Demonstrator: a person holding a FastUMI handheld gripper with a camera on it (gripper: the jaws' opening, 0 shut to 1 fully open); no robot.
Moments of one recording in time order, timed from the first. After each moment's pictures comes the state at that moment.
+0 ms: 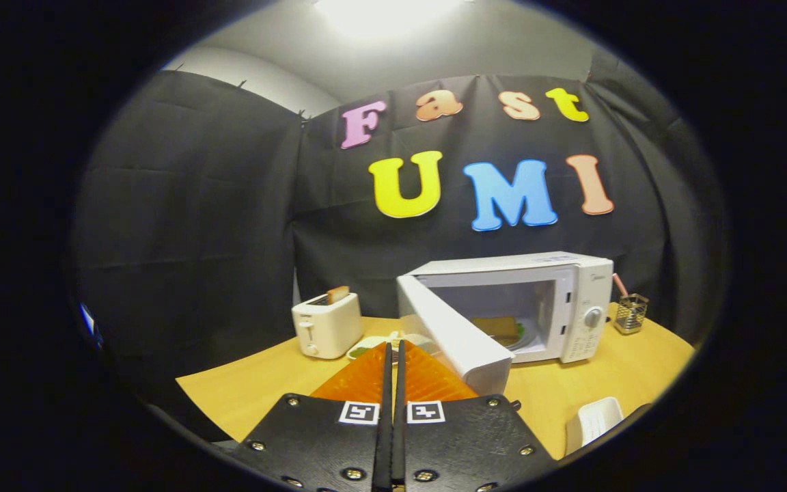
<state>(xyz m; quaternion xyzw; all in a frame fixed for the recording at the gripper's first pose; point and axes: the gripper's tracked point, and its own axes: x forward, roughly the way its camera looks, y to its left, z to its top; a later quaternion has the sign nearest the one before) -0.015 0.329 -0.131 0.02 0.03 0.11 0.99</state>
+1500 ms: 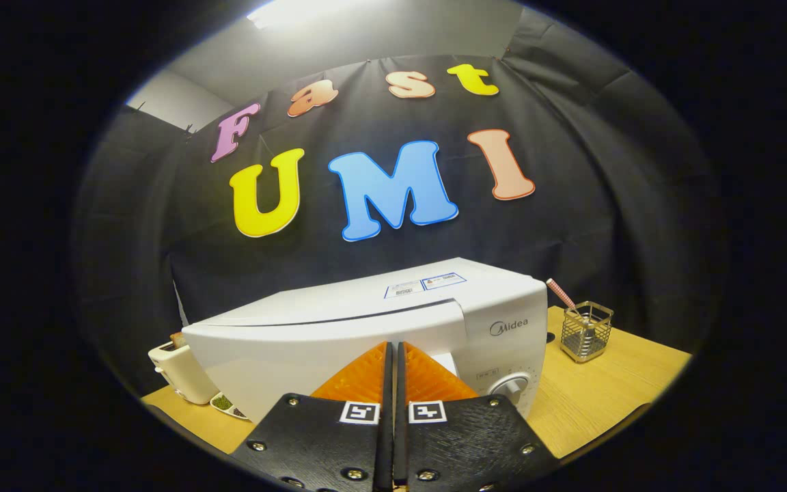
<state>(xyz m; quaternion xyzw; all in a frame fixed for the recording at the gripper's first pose) 0.196 0.152 -0.147 0.08 0.03 -0.02 1.00</state>
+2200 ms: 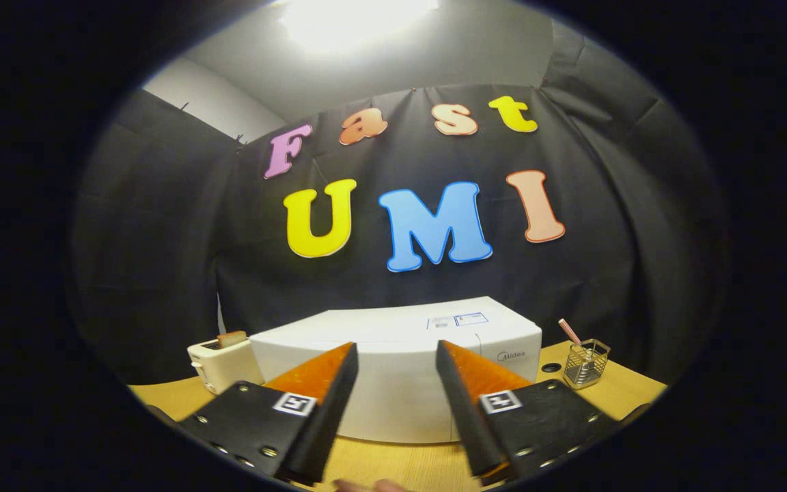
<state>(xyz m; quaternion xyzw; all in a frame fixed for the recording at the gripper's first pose) 0.098 0.182 -0.063 0.04 -0.03 0.06 1.00</state>
